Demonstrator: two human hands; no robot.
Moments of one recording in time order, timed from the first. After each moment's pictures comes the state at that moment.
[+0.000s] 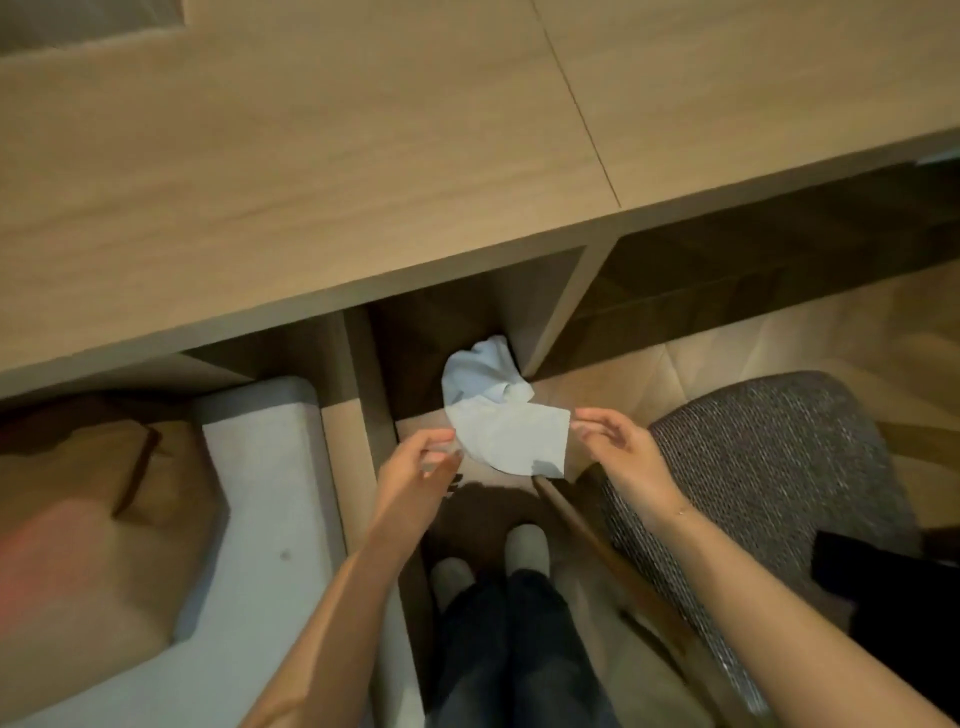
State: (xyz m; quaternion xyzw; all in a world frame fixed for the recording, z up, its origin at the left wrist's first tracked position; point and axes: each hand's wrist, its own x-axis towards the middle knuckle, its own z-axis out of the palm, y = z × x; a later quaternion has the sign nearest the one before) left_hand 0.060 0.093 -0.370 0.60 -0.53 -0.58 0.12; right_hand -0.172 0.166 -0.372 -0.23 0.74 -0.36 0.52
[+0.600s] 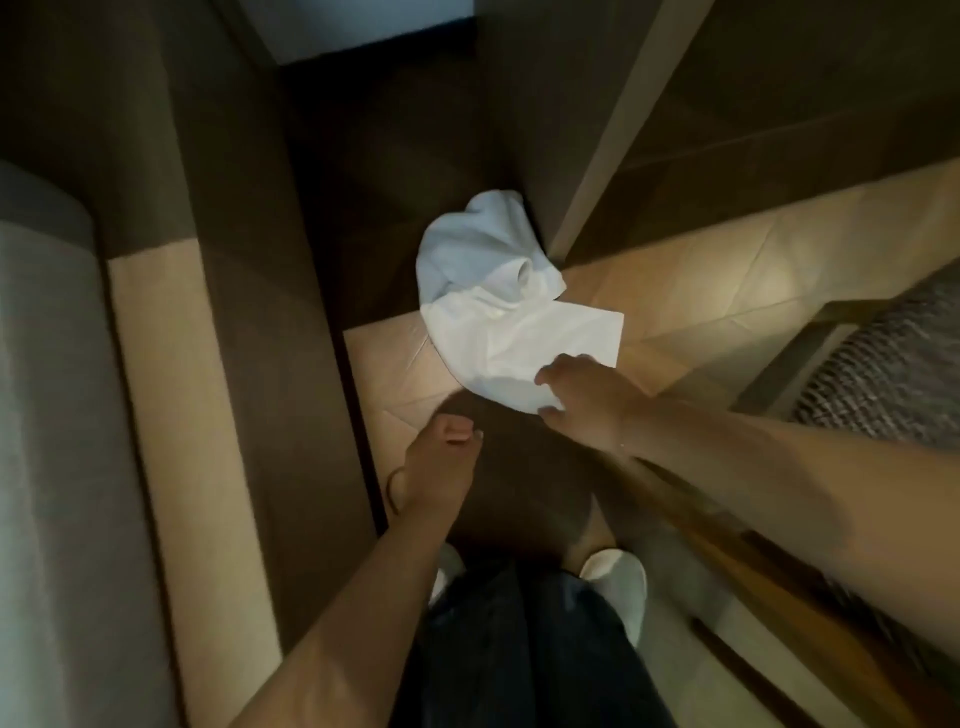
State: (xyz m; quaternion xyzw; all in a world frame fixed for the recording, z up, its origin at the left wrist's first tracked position) left_hand 0.042 0.153 -0.773 0.69 -0.47 -0.55 0.03; right_hand -0.151 0.144 -0.741 -0.63 0.67 0.11 0.39
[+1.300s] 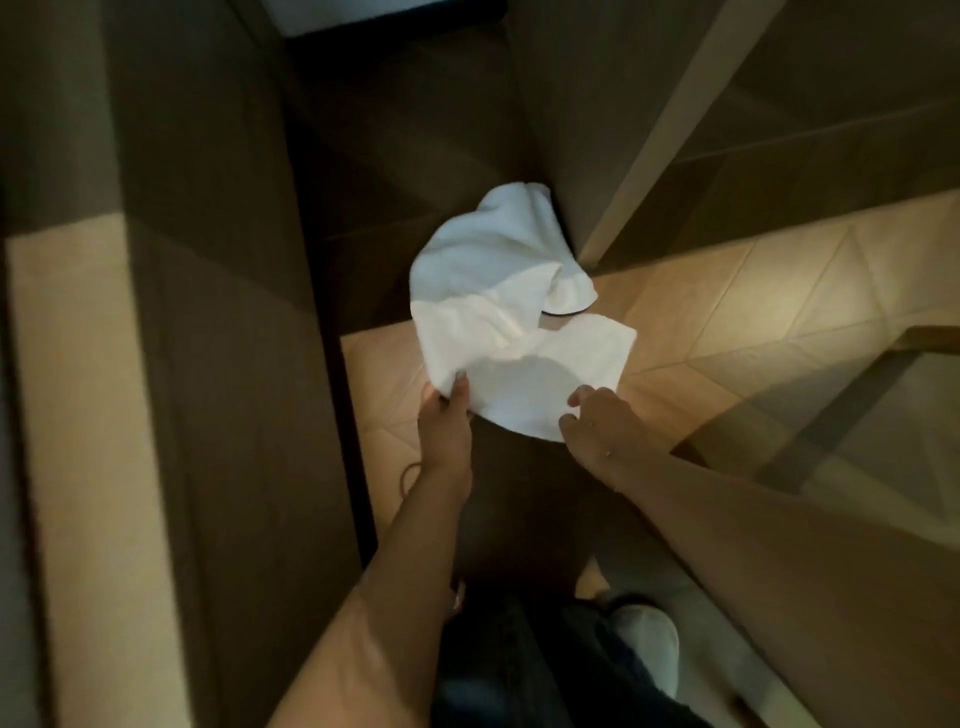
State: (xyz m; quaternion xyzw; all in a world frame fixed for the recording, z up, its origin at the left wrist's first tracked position) left_hand 0.012 0.107 -0.863 0.69 -0.21 -0.64 0.27; right_hand -0.140 0.140 -0.837 -0.42 0.80 0.06 0.42
